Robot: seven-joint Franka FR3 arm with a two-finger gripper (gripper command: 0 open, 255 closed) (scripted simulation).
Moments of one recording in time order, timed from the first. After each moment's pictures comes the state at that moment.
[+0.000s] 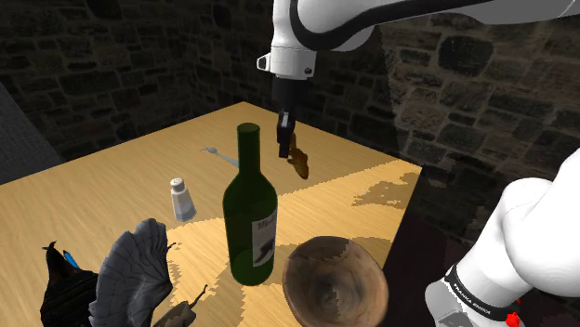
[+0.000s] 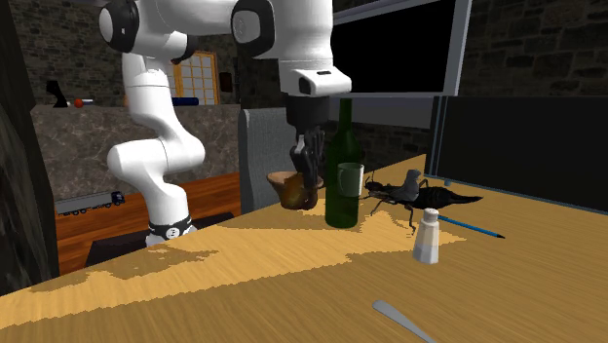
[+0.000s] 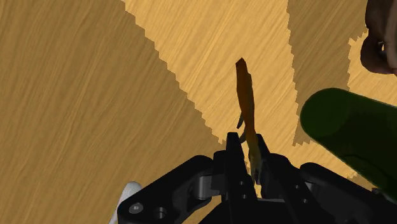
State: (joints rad) arm 0.25 -0.12 0.16 -2.00 0.17 1.83 -0.36
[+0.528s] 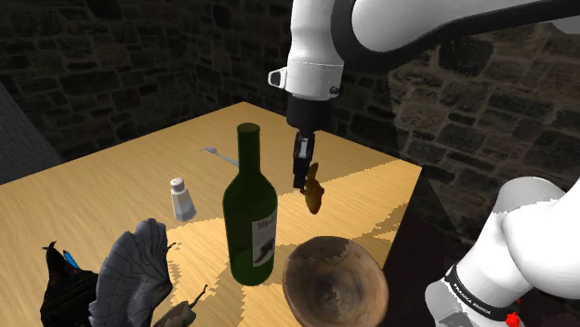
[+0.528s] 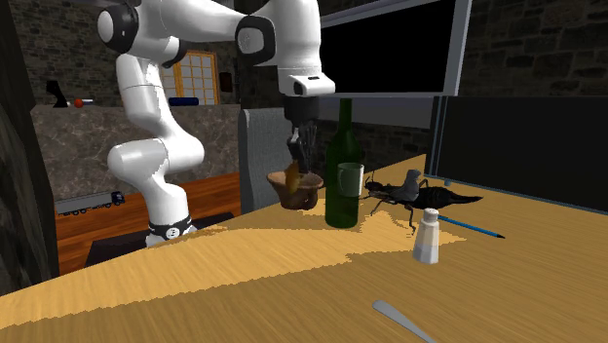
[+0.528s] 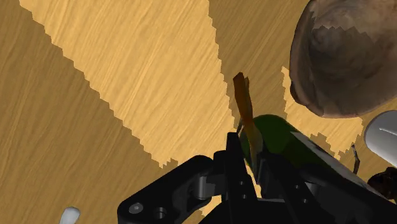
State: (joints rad) arm 0.32 -0.33 0.24 -2.21 0.23 1.86 -0.24
